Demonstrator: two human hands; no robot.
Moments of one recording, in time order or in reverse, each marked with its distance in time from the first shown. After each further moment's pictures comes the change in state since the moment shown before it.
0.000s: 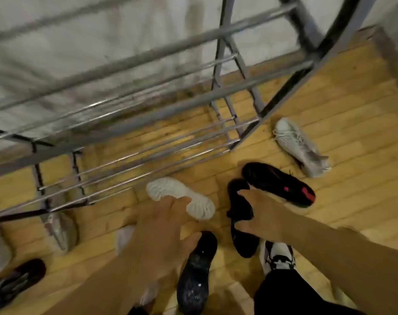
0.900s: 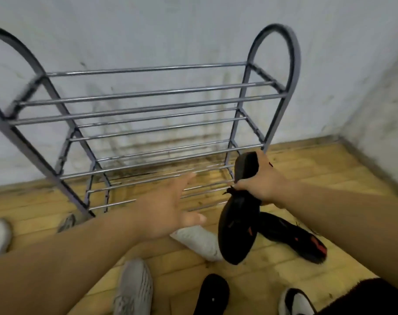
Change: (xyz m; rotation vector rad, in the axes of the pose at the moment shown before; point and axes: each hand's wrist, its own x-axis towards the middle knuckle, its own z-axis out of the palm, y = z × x) left_hand -0.087 -0.028 -0.032 -0.227 0.184 0.114; right_hand -0.067 -0.095 0.000 0.292 0.659 -0.172
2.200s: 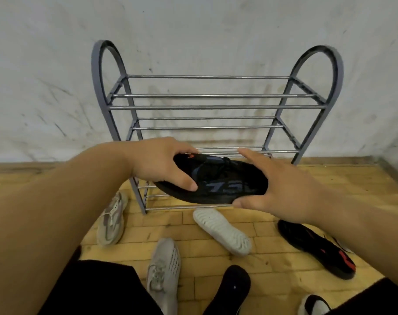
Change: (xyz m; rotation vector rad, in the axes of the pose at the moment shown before) left_hand -0.095 0.003 -0.110 0.119 -0.047 0.001; right_hand -0.134 -0.060 0.010 -0.523 -0.046 -0.710
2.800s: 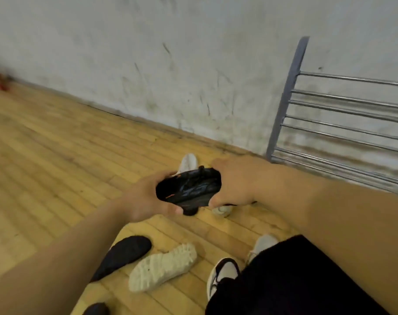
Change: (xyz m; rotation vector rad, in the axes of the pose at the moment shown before) left_hand -0.290 -0.203 0.110 -0.536 0.600 -0.584; right_hand 0.096 -0.328 0.112 -0.424 -0.448 -0.577
